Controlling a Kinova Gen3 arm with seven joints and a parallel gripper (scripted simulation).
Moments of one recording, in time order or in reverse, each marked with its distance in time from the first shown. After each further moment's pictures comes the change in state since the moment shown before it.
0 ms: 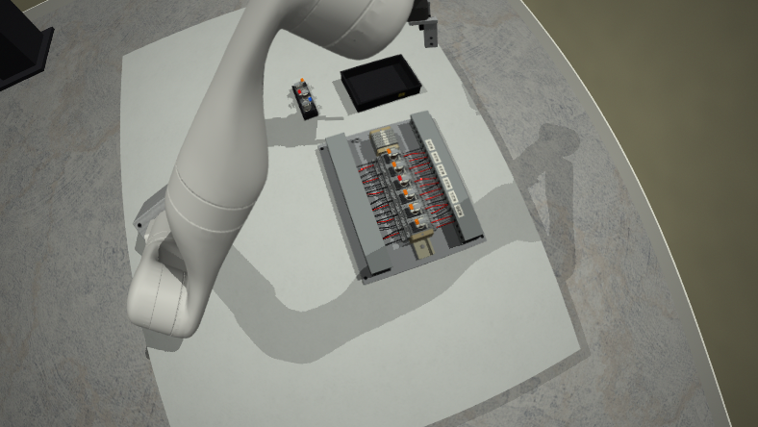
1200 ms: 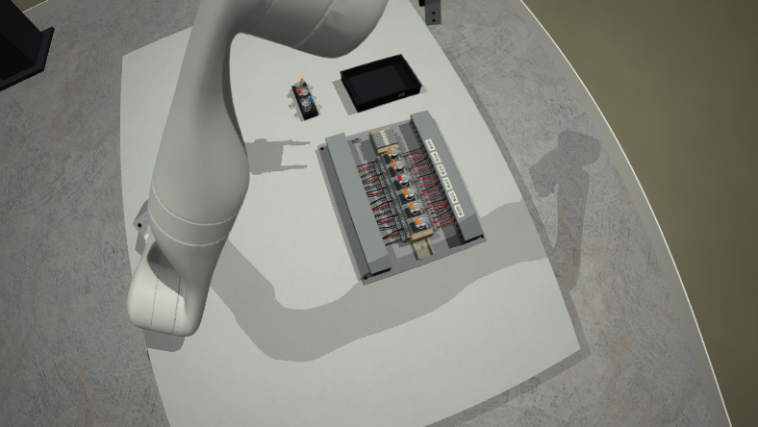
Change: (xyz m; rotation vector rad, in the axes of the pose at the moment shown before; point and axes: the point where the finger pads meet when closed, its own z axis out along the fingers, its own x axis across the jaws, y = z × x) arm 0.062 0.006 -0.095 0.002 -0.004 0.002
